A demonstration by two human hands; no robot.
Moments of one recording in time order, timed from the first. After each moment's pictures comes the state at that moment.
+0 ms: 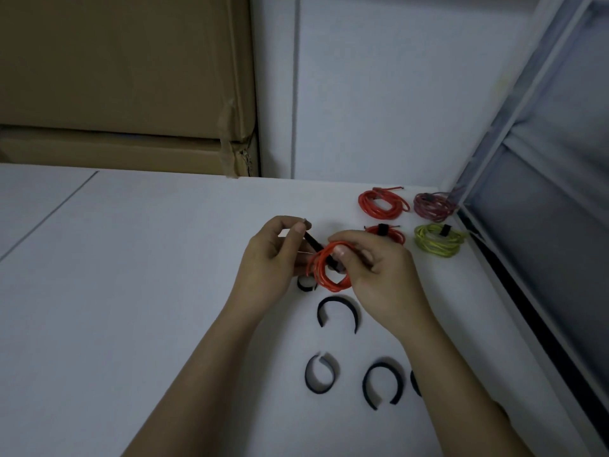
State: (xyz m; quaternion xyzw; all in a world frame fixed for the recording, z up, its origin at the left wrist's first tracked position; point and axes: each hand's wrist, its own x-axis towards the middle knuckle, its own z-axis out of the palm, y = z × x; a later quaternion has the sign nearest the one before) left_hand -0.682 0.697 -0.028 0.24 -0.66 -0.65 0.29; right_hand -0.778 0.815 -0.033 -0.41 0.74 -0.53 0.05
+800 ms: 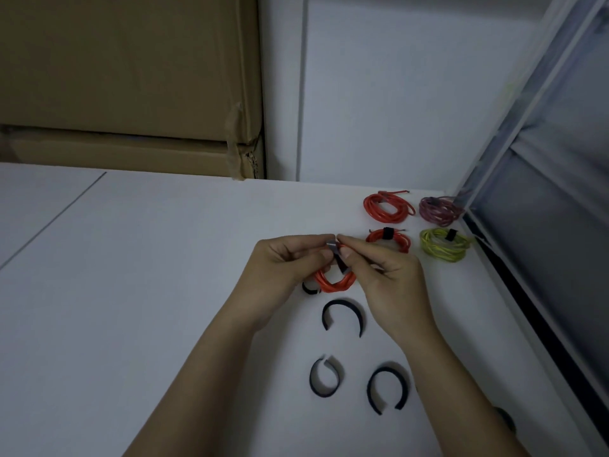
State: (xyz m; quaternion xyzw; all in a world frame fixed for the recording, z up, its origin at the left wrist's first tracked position) left_hand -0.672 0.697 -0.025 0.17 -0.64 -0.71 0.24; right_hand -0.775 0.815 -0.040 -0.37 0.67 -0.63 0.07
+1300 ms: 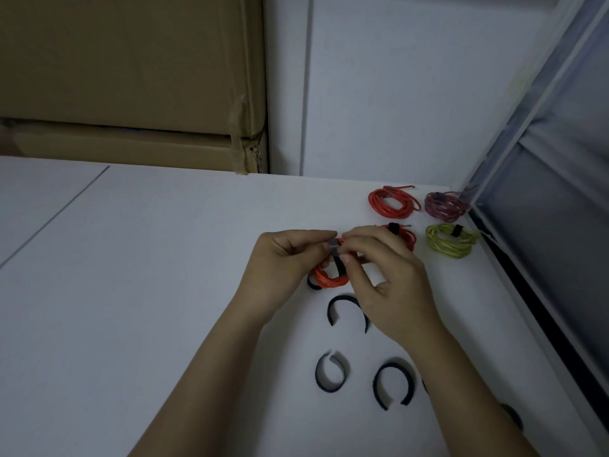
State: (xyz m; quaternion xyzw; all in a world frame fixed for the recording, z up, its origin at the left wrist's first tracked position) left_hand -0.673 0.696 -0.026 0.19 -0.66 -0.67 0.28; right_hand -0.780 0.817 -0.045 -0.55 0.67 -0.48 -0.13
